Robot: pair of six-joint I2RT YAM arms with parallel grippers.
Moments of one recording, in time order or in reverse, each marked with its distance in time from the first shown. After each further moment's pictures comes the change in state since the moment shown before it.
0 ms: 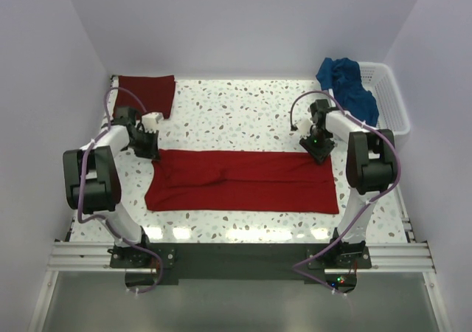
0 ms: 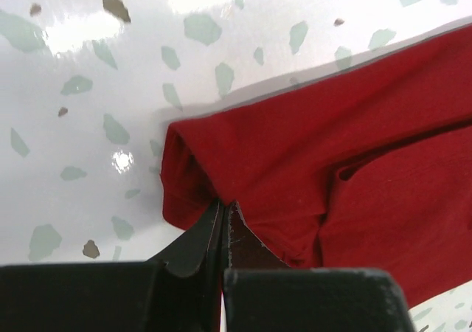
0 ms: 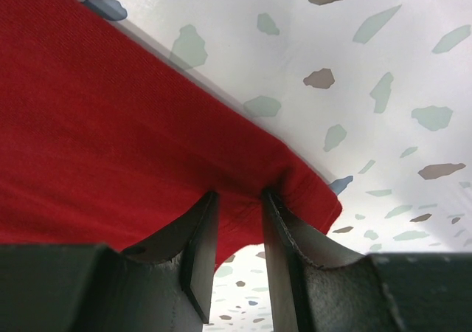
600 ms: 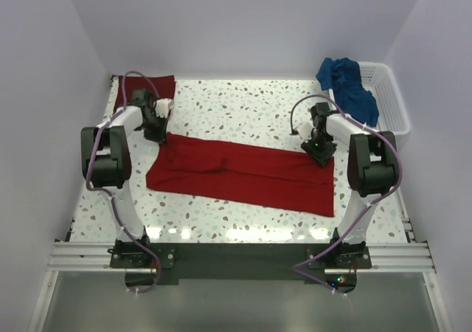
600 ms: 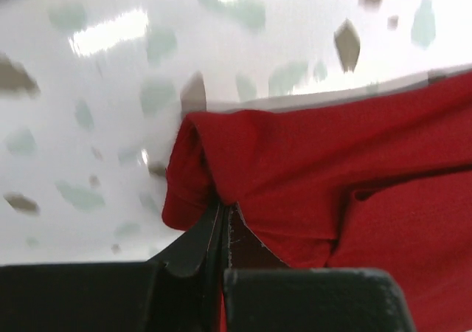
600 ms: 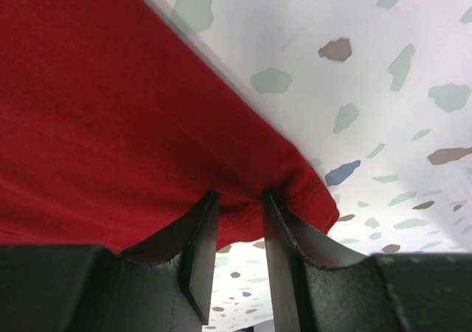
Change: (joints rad) left arm -0.074 0.235 0.252 -0.039 -0.109 -0.022; right arm 0.002 -0.027 -0.050 0.018 0.037 -0.037
